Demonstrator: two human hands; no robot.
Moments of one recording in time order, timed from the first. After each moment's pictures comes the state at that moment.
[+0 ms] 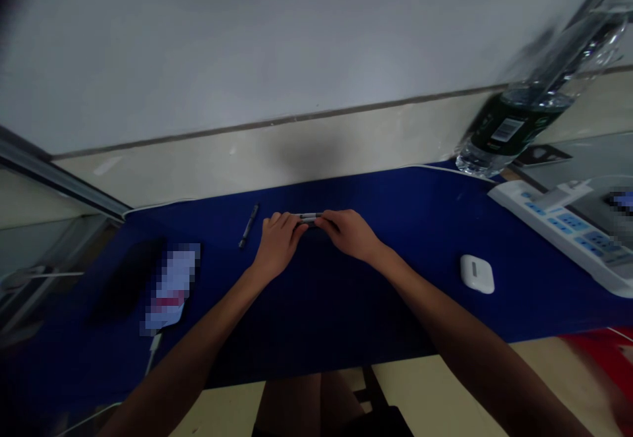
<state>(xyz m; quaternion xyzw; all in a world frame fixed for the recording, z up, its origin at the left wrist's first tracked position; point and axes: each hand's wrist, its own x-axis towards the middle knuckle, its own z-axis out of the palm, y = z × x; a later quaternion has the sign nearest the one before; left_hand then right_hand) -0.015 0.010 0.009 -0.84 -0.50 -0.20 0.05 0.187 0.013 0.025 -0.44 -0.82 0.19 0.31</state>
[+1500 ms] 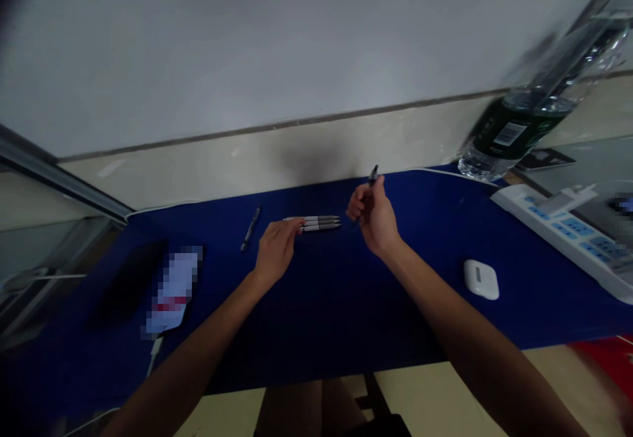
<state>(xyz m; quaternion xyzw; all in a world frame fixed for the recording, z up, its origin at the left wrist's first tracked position) -0.024 0.010 0.000 -0.83 -0.43 -0.36 -0.01 0.200 0.024 0.040 -0.42 -0.50 0.45 0.61</state>
